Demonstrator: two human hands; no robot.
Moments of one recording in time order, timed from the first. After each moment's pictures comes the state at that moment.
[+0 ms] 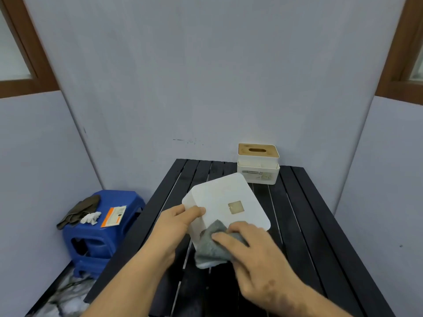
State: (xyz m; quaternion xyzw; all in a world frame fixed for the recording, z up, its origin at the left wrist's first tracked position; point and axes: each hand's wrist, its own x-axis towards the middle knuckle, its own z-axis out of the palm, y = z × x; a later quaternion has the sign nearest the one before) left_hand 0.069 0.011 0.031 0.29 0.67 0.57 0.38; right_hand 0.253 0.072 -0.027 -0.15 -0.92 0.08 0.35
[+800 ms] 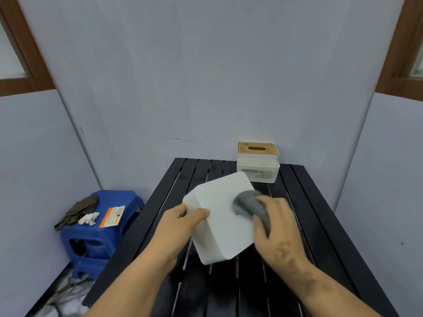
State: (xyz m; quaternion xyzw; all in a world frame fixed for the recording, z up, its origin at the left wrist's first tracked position) left_hand 0.067 0.013 0.024 0.32 0.68 0.55 0.35; right_hand 0.256 0.122 -0.034 -0.37 -0.79 0.13 0.47
